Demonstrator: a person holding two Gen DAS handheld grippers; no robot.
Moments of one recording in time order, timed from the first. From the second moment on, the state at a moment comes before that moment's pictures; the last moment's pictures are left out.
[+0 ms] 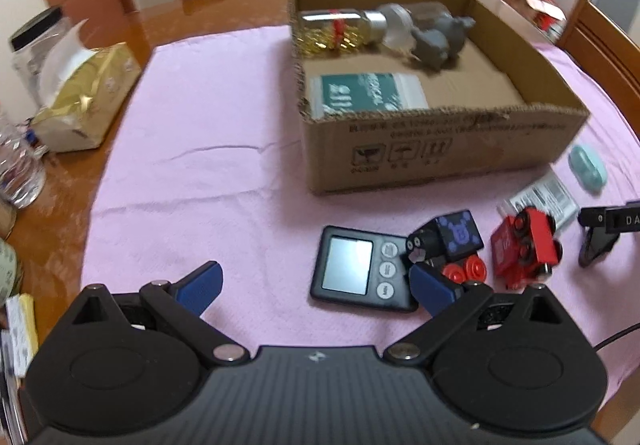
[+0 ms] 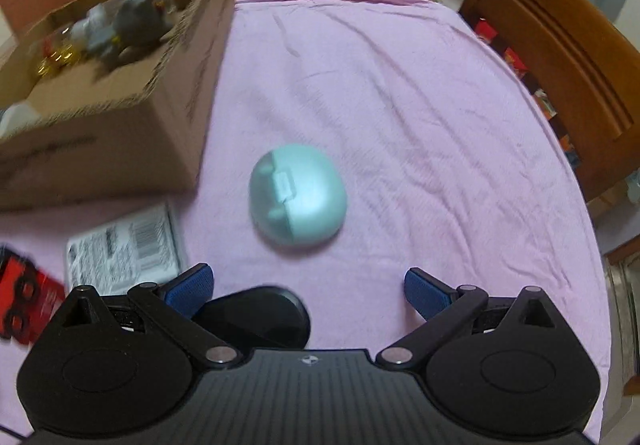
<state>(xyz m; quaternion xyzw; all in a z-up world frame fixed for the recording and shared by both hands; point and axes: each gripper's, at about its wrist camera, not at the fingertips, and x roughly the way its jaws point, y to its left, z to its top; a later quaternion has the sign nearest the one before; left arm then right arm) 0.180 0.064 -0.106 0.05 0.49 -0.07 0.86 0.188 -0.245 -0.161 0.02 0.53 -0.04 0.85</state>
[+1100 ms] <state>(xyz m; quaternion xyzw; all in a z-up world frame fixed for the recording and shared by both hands) 0.201 0.055 -0.136 0.08 0.49 -0.13 0.86 0.145 -0.233 -0.153 -0.08 0.51 0.14 0.84</state>
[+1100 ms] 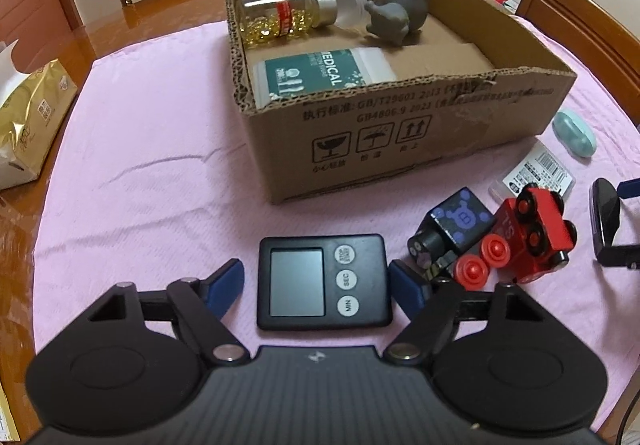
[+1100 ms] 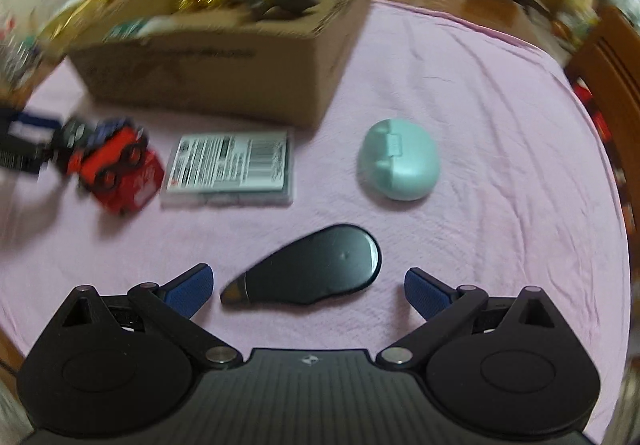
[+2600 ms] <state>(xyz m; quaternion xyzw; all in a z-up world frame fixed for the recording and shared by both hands) 0.191 0.044 -0.124 0.08 0.52 -0.11 0.84 0.160 -0.210 -0.140 -0.12 0.52 0.16 0.83</state>
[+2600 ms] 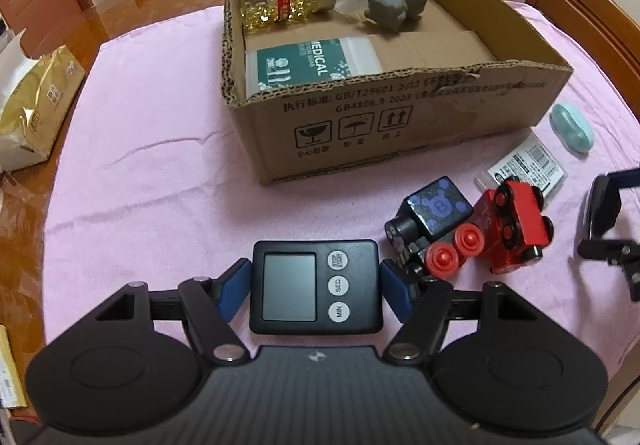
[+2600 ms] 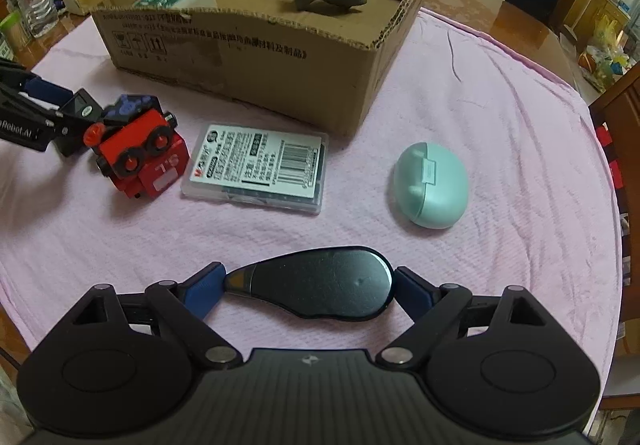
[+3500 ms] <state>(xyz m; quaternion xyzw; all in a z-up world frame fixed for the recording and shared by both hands) 0.247 0.041 -0.015 0.09 0.45 -0.13 0.88 0.258 -0.155 -0.043 -0.09 0.43 0.19 0.88</state>
